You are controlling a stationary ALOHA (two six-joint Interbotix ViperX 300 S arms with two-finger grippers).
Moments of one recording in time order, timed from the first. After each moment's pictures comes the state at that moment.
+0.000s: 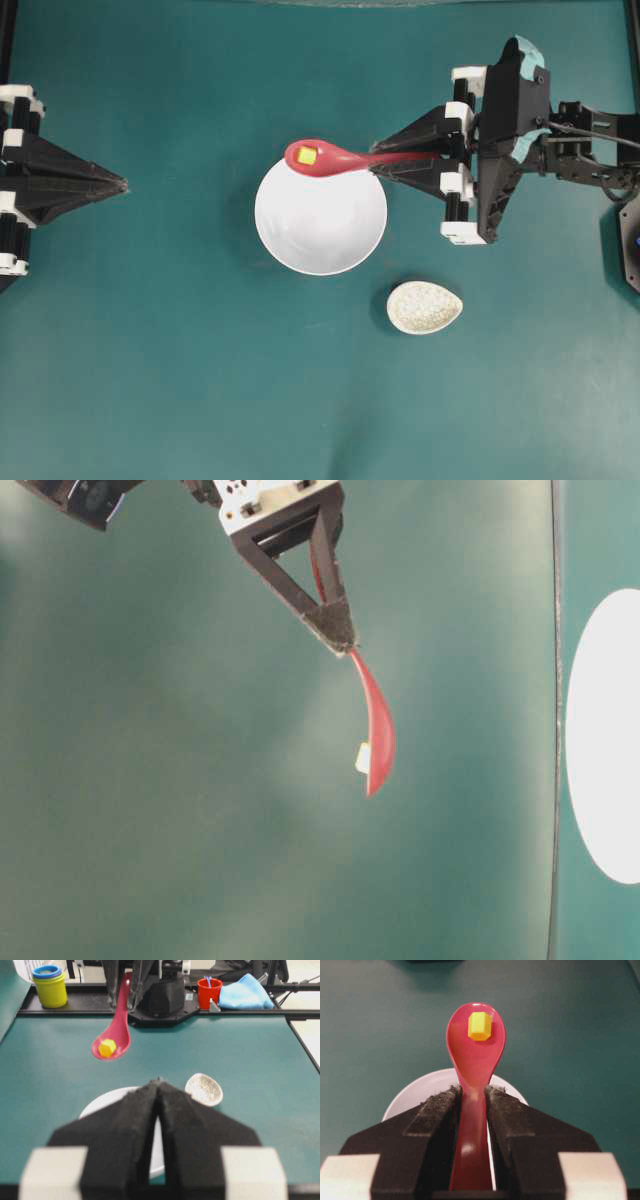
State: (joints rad) left arm 0.00 -0.96 1.16 0.02 -0.20 0.01; right arm -0.10 -0.36 0.80 0.30 -0.13 -0.28
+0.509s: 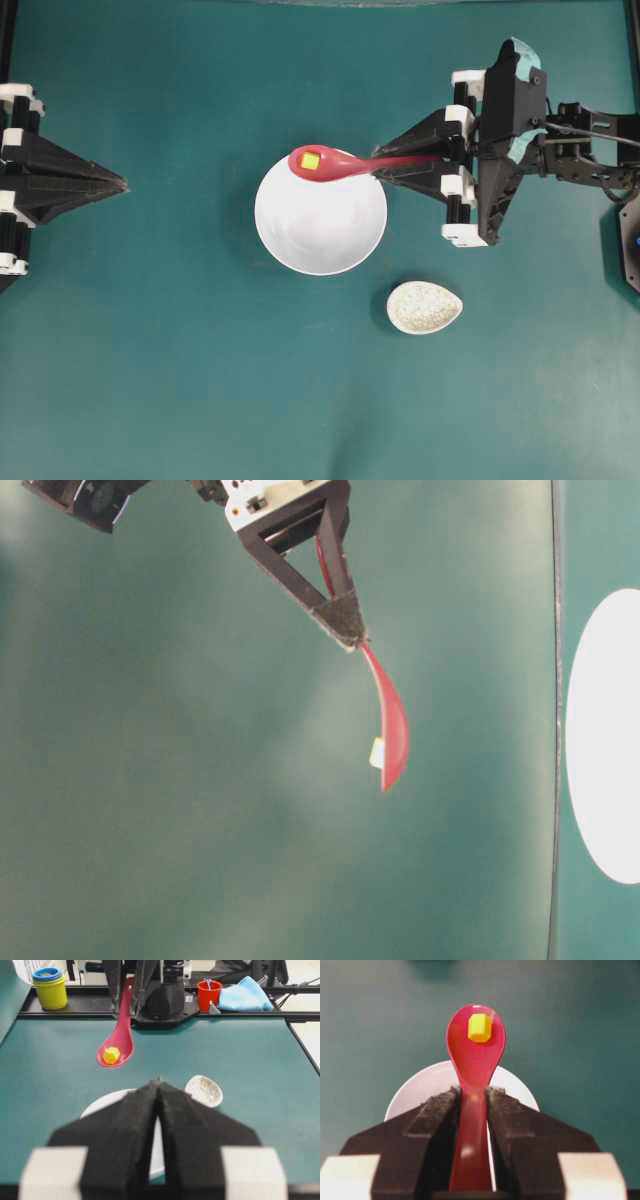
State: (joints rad) left arm 0.00 -0.96 1.16 0.02 -0.19 0.00; right arm -0.10 -0.36 0.80 0.30 -0.10 -0.27
